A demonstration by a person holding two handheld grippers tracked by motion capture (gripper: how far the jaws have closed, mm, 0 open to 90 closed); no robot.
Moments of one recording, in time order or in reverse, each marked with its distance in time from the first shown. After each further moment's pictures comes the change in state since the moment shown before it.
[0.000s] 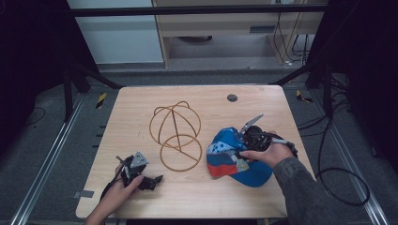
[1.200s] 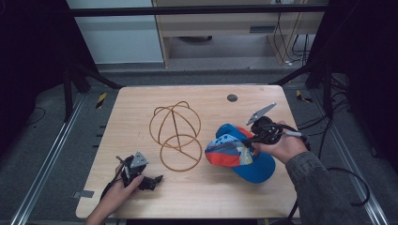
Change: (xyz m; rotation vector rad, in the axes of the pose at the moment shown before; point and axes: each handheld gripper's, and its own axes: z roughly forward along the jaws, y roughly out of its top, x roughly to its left) left arm 0.000 0.000 0.000 0.000 0.000 0.000; right arm 0.005 0.012 -0.065 -0.081 0.031 -0.049
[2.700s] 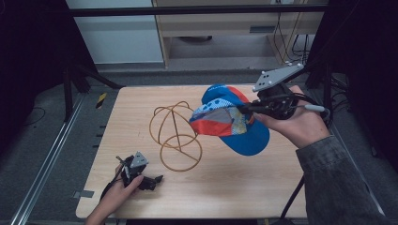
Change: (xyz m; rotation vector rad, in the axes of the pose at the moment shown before) left arm 0.000 0.000 0.000 0.000 0.001 0.001; right arm 0.044 0.074 -0.119 -0.308 -0.100 -0.169
